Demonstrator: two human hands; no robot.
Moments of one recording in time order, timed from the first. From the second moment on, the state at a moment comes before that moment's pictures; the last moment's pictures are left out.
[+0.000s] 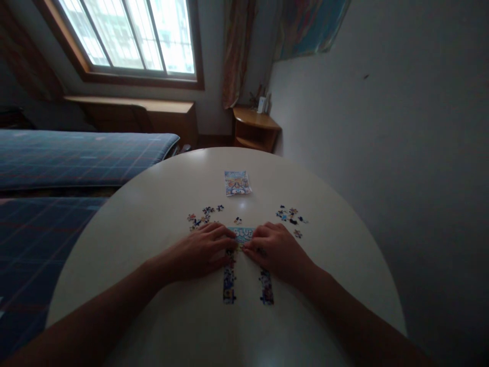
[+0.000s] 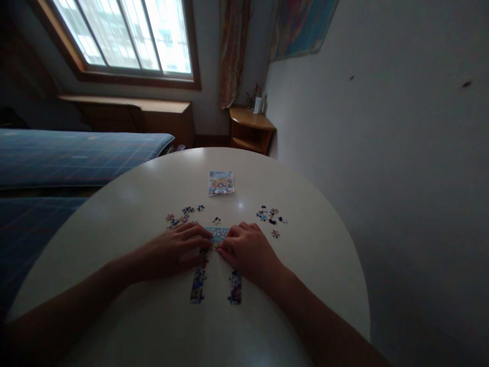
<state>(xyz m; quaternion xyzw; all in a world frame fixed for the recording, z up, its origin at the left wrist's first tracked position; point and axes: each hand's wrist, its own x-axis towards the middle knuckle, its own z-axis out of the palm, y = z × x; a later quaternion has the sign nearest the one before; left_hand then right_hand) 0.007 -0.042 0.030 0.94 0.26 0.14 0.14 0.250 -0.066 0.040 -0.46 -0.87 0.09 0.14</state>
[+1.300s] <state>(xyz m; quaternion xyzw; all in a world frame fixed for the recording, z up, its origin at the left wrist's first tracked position) 0.030 -0.061 0.027 0.83 0.39 0.32 0.22 0.243 -0.070 0.045 -0.44 -0.77 0.31 0.34</state>
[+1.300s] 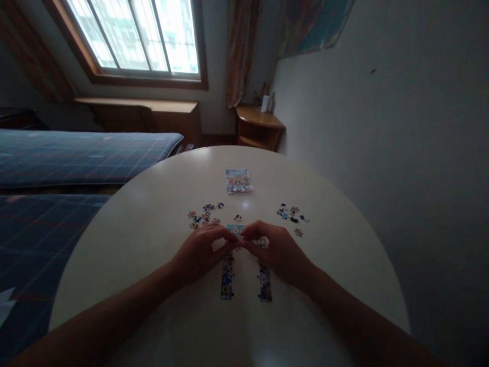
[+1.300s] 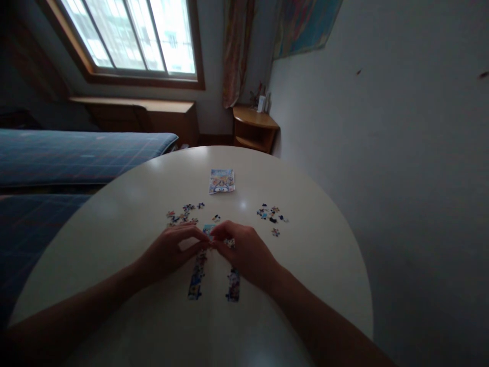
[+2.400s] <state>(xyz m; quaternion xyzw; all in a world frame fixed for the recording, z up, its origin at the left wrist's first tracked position) 0.038 -0.058 0.023 0.76 0.45 0.34 0.31 0.256 -0.063 0.036 -0.36 -0.86 0.16 0.33</state>
